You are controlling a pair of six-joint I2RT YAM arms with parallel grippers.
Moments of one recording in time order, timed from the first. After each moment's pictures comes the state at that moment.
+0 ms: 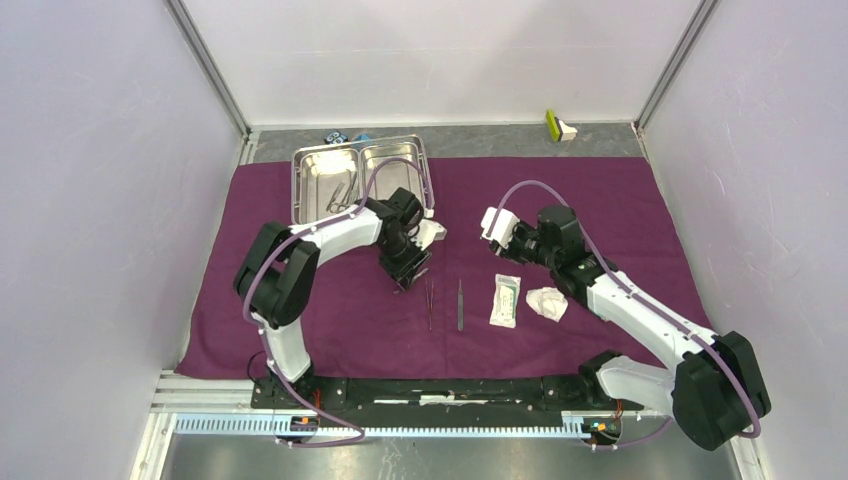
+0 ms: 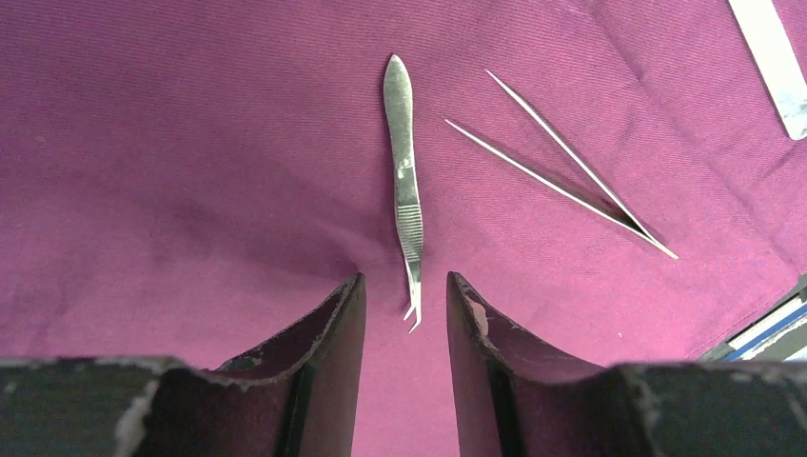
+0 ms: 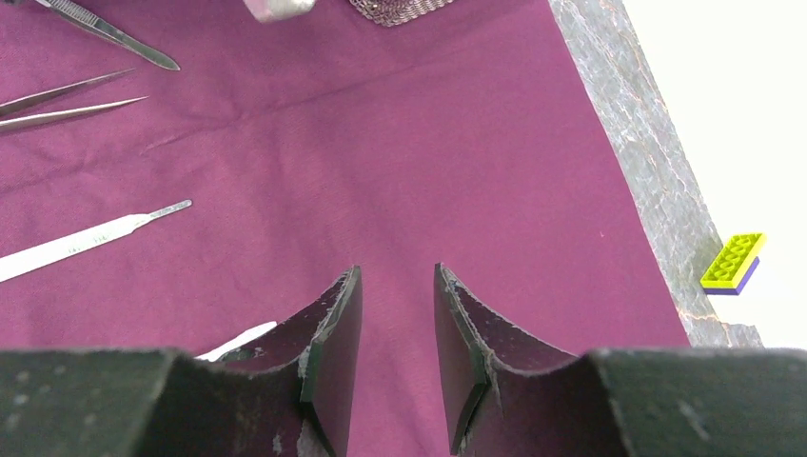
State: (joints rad) left arm -0.60 1.82 1.20 -0.76 0.27 0.26; right arm 0.48 1.13 0.64 0.00 -0.29 -0.68
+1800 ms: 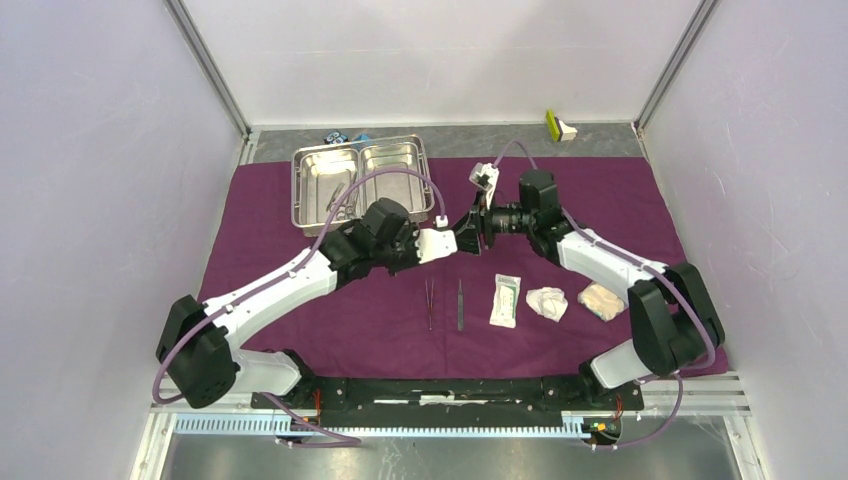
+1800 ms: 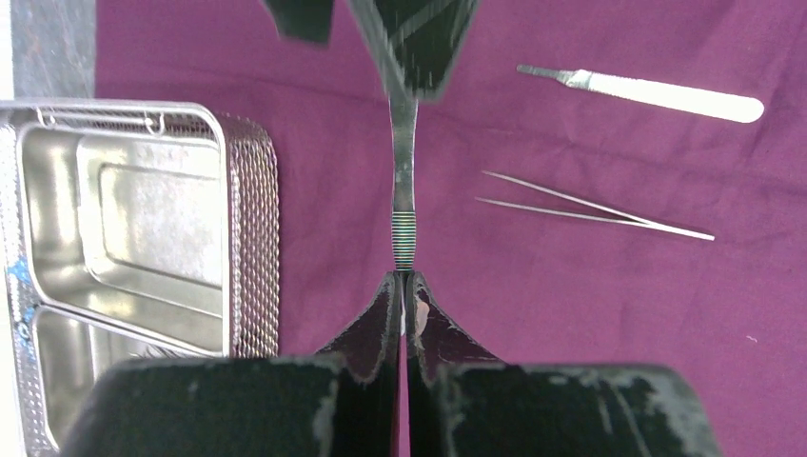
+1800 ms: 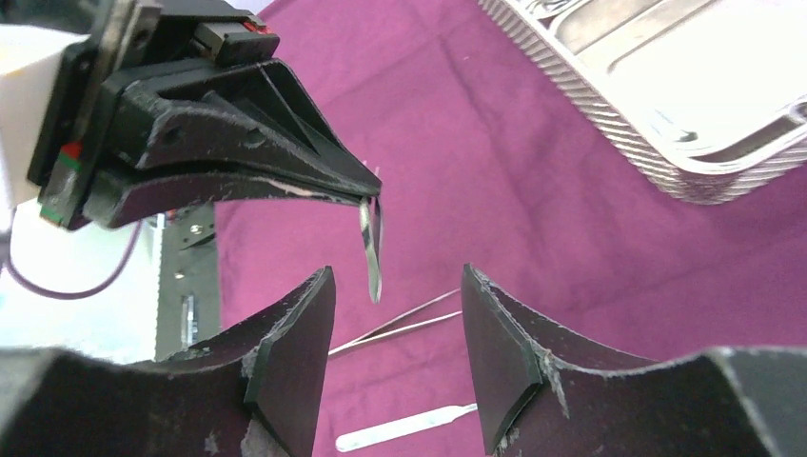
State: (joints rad) left arm -0.75 1.31 0.98 -0.45 0.14 0.67; right arm 0.44 1.47 0.87 0.22 -0.92 0.08
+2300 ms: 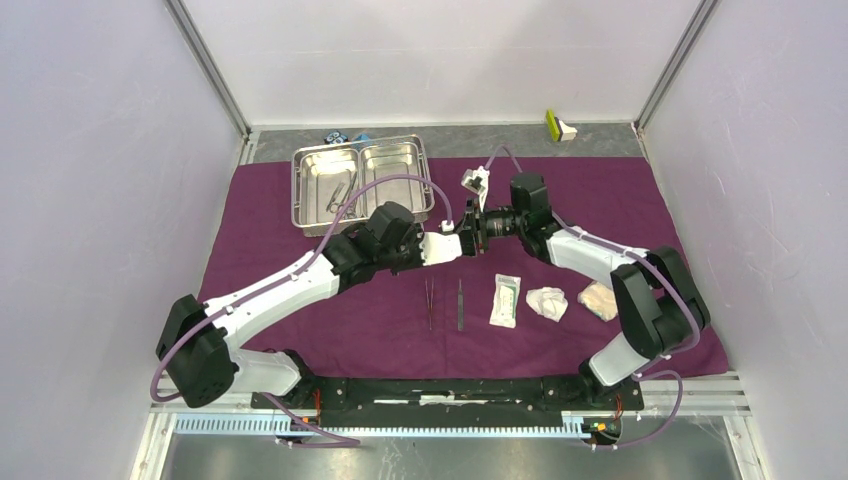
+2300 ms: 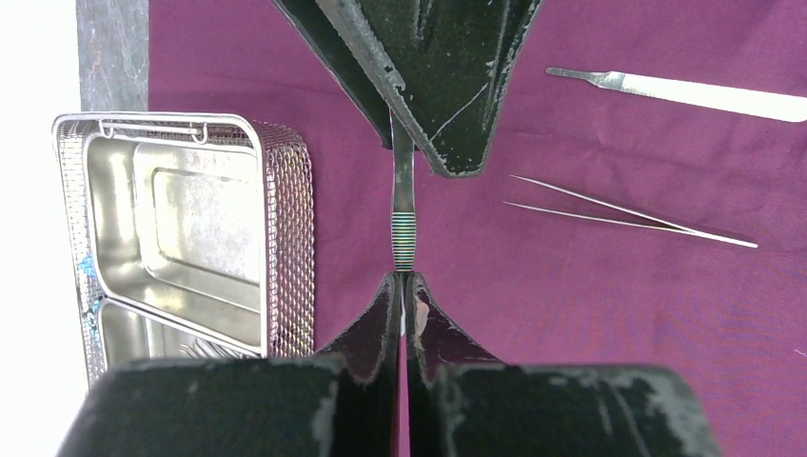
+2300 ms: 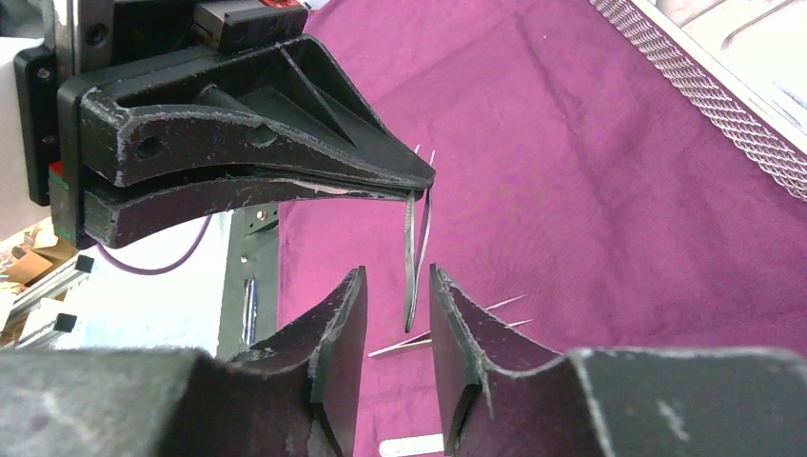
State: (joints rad) left arm -0.81 1.30 0.97 -0.41 0.04 0.70; right arm 0.46 1.58 0.87 0.33 -1.06 0.20
